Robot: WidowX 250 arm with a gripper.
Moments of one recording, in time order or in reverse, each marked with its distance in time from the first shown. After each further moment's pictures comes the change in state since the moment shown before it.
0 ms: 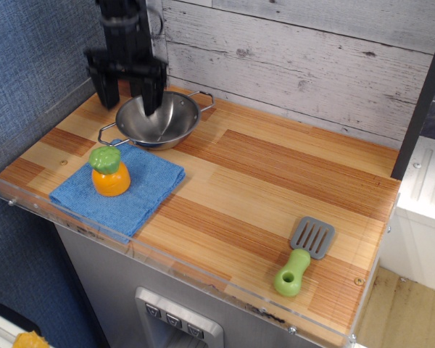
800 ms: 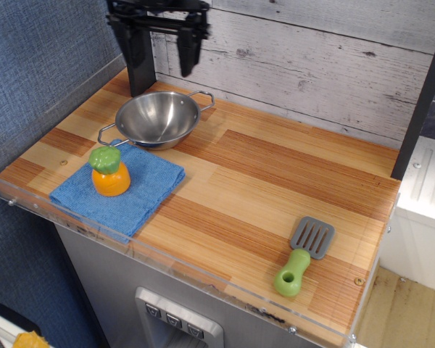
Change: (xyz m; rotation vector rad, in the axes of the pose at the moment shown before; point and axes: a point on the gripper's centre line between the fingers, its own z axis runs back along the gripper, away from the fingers) arm -0.032 -0.074 0.079 0.006 -0.107 -0.022
